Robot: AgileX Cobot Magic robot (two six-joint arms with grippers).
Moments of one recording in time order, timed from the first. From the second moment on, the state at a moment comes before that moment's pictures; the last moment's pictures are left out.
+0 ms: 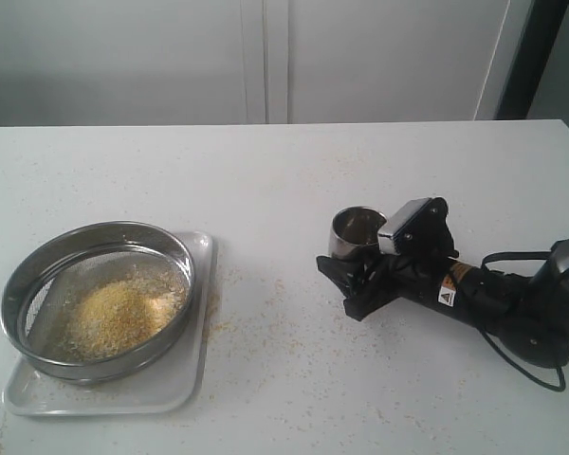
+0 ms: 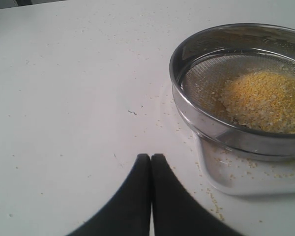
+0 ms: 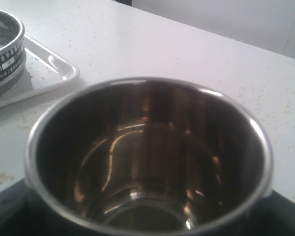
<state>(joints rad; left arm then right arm) -0.01 0.00 0.03 -0.03 0.43 0.11 0.18 2.16 -0.72 -0.68 -1.17 0.10</state>
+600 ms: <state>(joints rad) -0.01 0.00 0.03 -0.03 0.43 0.11 0.18 2.16 -0.72 -0.68 -1.08 0.04</state>
